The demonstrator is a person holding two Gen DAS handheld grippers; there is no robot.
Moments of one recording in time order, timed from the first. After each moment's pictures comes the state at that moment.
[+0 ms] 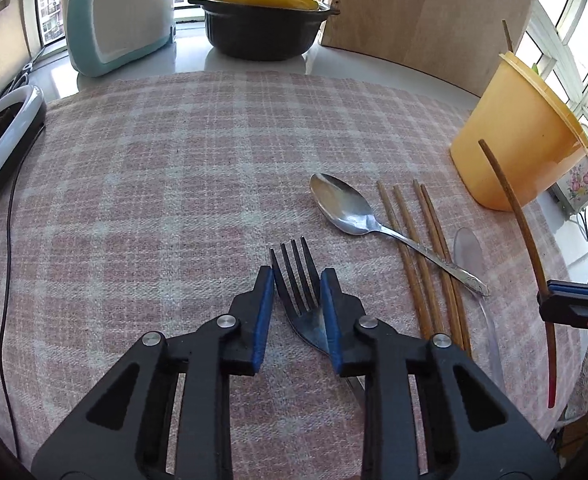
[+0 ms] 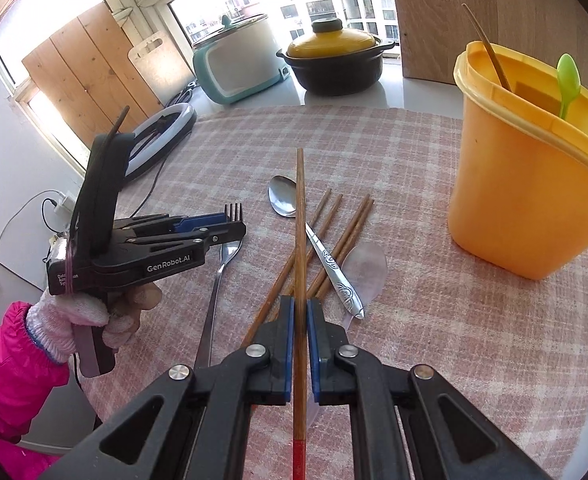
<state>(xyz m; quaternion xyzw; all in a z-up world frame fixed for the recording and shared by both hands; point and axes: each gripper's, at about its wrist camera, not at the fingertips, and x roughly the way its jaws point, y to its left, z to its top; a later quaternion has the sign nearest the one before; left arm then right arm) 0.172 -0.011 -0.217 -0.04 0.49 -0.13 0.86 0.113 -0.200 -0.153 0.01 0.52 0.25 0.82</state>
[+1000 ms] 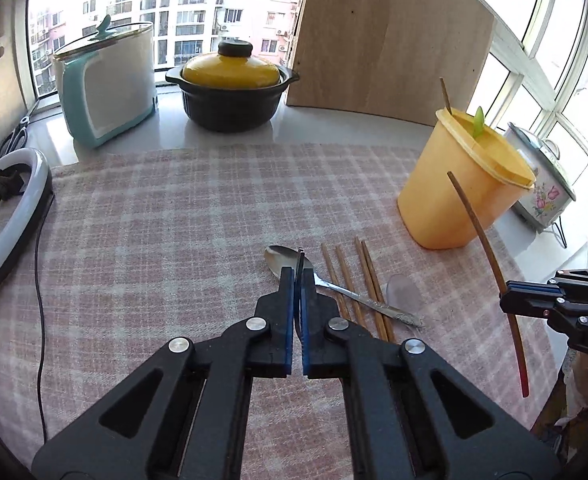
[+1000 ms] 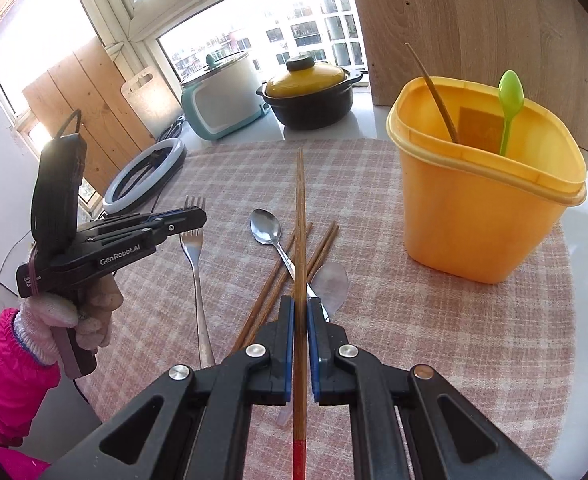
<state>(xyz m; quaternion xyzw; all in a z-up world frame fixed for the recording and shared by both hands) 0.159 -0.020 -0.145 -0.04 0.43 -0.16 0.89 0.101 -0.235 -0.120 0.03 0.48 0.22 0.85</state>
